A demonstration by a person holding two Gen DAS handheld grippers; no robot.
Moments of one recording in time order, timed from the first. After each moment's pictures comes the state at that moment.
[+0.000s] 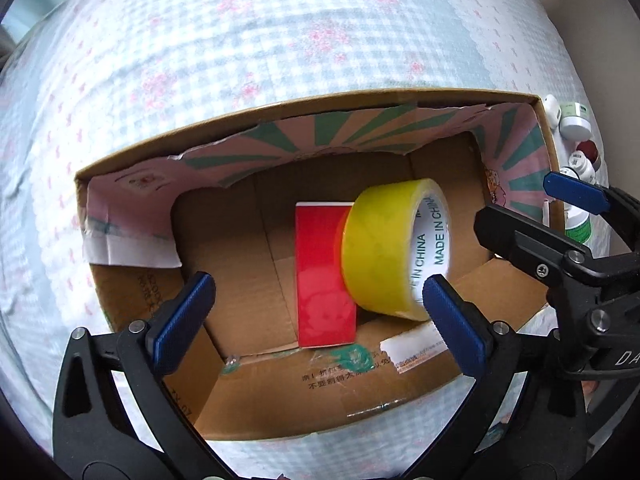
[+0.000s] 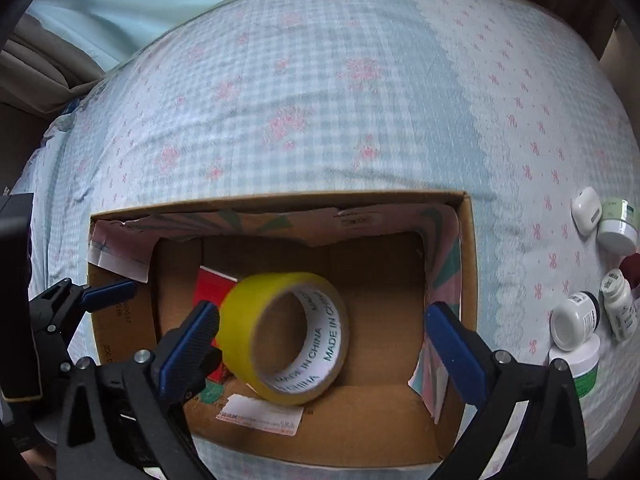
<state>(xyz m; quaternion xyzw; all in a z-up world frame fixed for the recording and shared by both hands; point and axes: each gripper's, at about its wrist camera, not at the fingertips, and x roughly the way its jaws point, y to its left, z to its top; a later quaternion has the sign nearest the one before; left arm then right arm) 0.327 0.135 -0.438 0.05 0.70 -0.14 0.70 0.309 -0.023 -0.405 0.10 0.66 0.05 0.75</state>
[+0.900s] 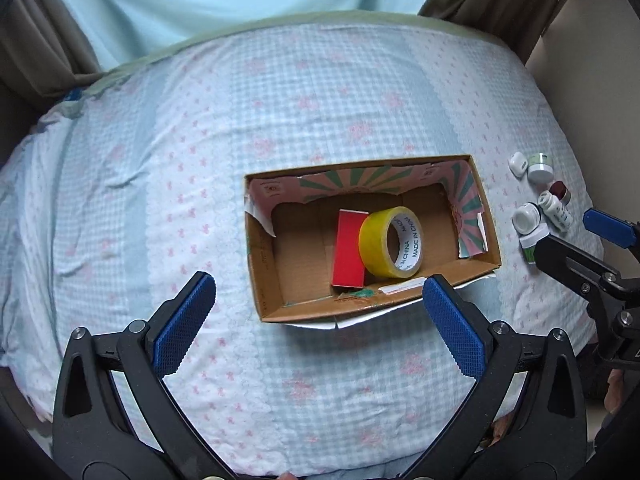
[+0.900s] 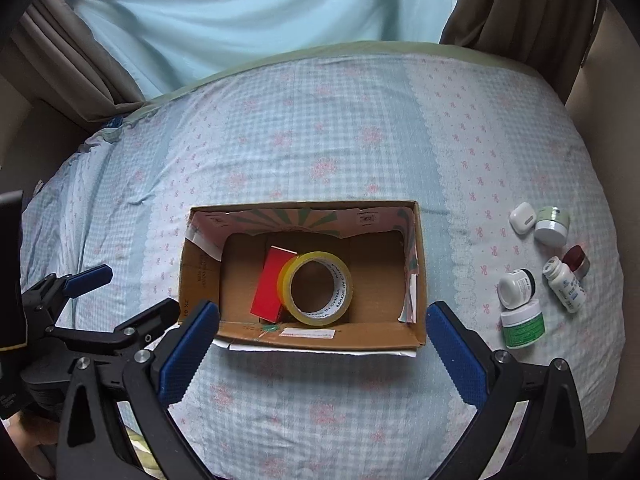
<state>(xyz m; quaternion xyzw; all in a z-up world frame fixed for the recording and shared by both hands) 0.236 0.182 -0.246 0.06 0.59 -0.07 0.81 0.213 -0.012 -0.241 0.08 0.57 0.04 0.81</state>
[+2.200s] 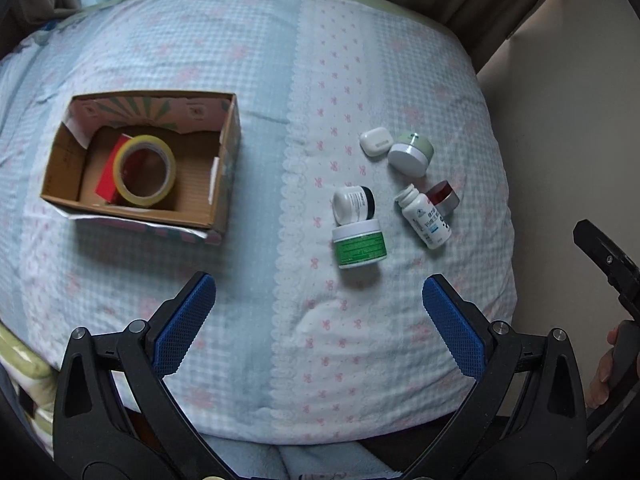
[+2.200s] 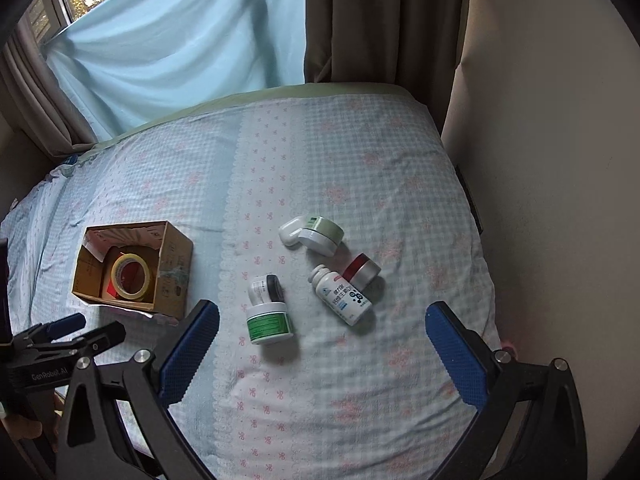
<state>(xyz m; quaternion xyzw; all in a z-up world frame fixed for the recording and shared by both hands) 0.164 -0.141 -0.278 -0.09 0.63 -0.05 0.77 0.142 -0.380 -0.218 0.06 0.53 -0.01 0.84</state>
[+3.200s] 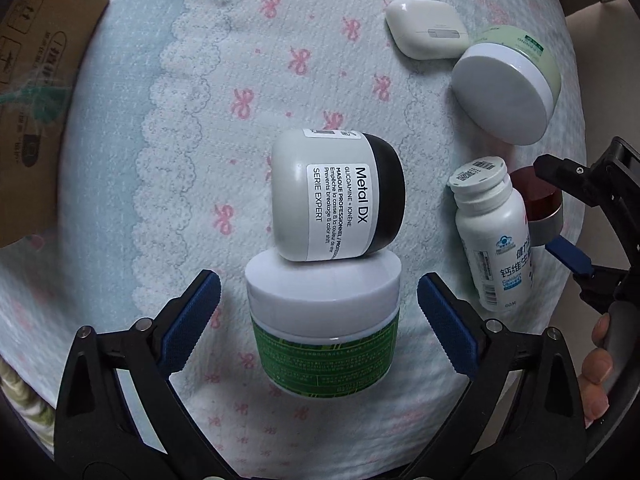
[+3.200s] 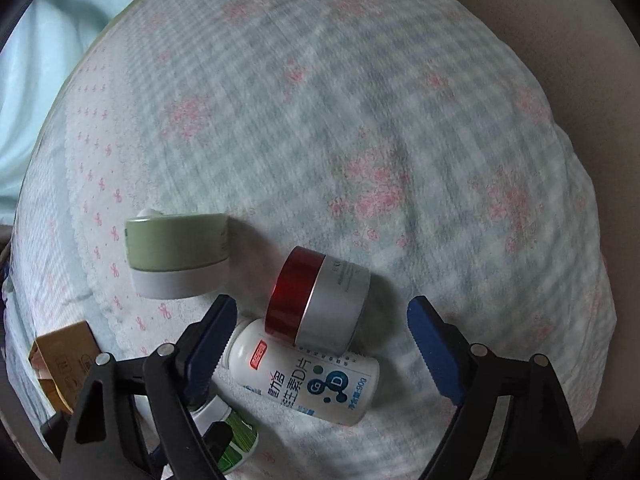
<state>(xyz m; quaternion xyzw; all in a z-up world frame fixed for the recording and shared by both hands) 0.250 -0.221 -0.507 -0.14 0.75 -0.01 0.65 0.273 -0.450 -0.470 0.26 0.68 -0.14 0.68</state>
